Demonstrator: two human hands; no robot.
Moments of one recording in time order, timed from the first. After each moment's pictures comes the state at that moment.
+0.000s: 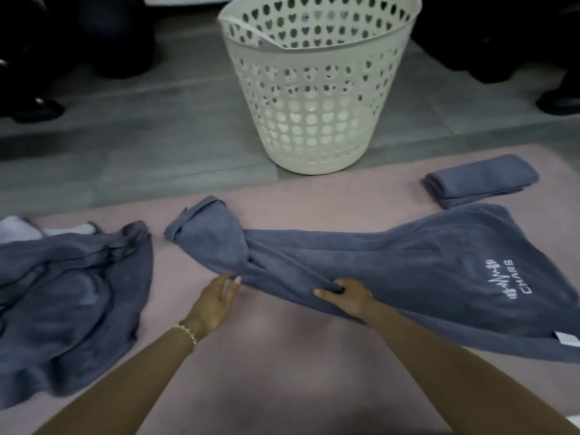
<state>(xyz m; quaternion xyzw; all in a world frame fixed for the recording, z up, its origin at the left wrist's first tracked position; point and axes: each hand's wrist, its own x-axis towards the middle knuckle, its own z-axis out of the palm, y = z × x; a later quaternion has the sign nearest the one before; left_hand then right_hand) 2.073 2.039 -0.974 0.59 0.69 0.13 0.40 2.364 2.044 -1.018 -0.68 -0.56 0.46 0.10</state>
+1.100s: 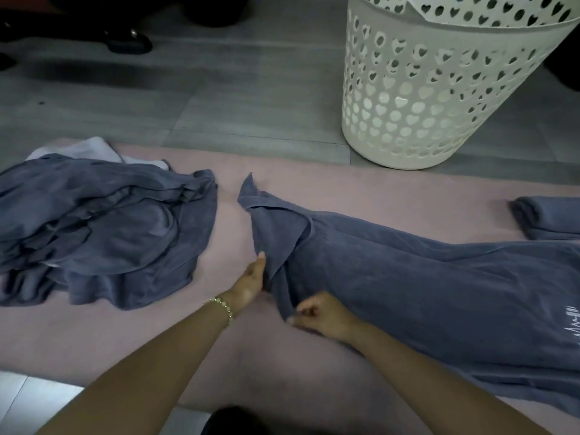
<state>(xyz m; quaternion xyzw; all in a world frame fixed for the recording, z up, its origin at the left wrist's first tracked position) 2.042 2.008 -0.967 0.32 0.71 0.25 0.57 2.222 2.003 -0.999 -0.43 -0.67 0.60 0.08</state>
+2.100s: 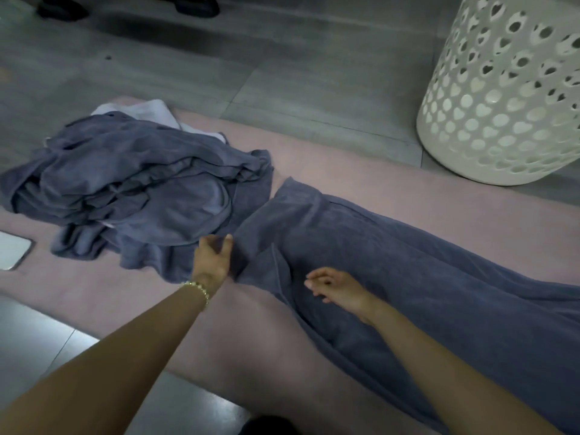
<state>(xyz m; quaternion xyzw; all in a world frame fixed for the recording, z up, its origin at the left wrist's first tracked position) 1.889 1.988 -1.008 0.19 0.85 0.38 0.30 2.135 2.045 -1.010 -0.50 -0.55 0.67 0.03</state>
